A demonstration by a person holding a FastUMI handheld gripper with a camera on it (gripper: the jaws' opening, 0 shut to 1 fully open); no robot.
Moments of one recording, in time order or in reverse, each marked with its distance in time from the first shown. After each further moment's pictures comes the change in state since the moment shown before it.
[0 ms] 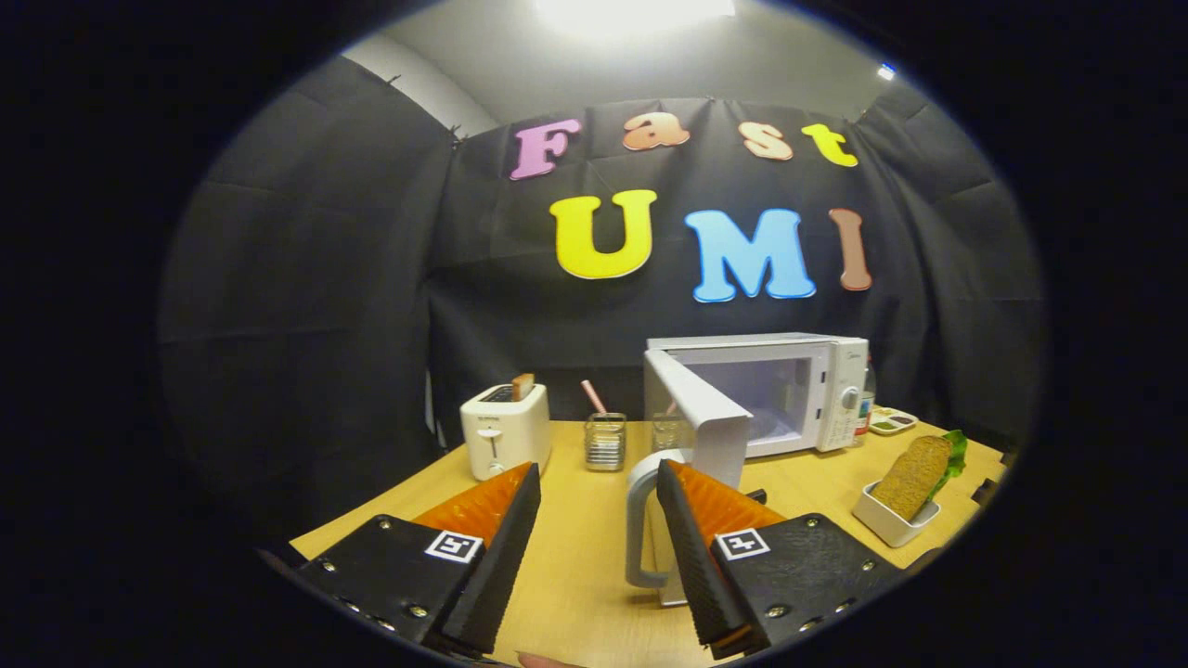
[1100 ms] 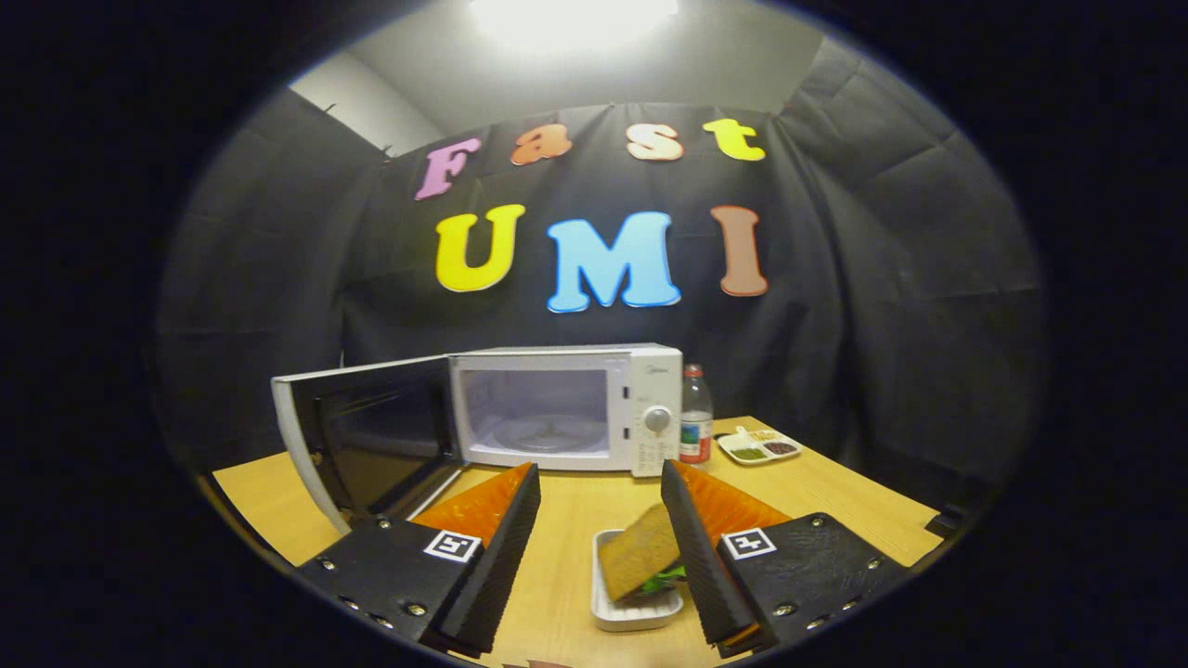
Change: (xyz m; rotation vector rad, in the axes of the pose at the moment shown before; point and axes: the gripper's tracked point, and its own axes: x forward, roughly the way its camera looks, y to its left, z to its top) arm -0.062 -0.370 -0.017 0.038 -0.030 -0.210
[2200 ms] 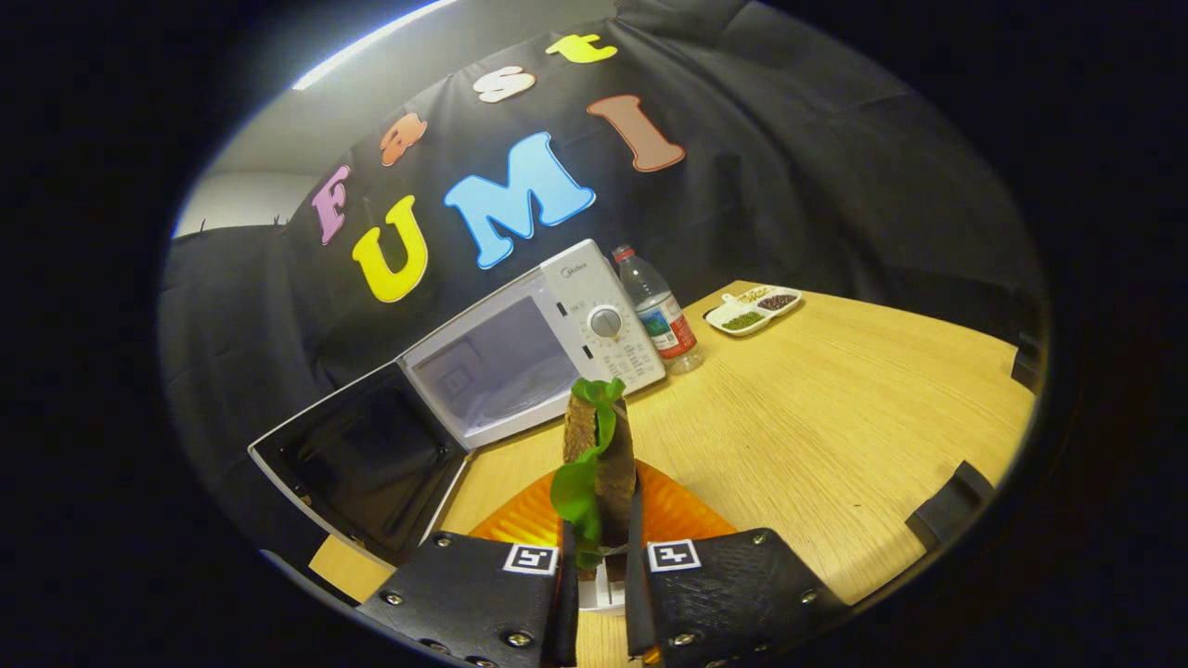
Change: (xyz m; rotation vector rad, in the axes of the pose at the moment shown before) arm 0.031 -0.025 -0.057 0.387 0.198 0.049
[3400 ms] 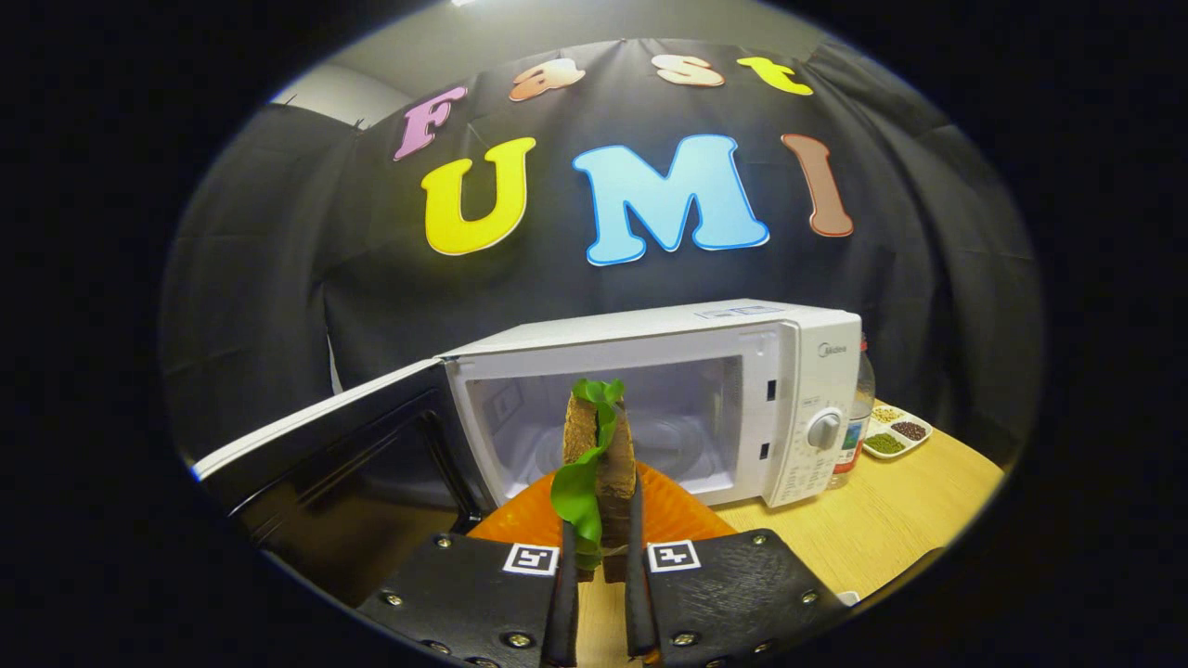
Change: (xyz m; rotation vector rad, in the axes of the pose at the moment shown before) arm 0.190 0.188 0.024 -0.376 -0.054 0.002
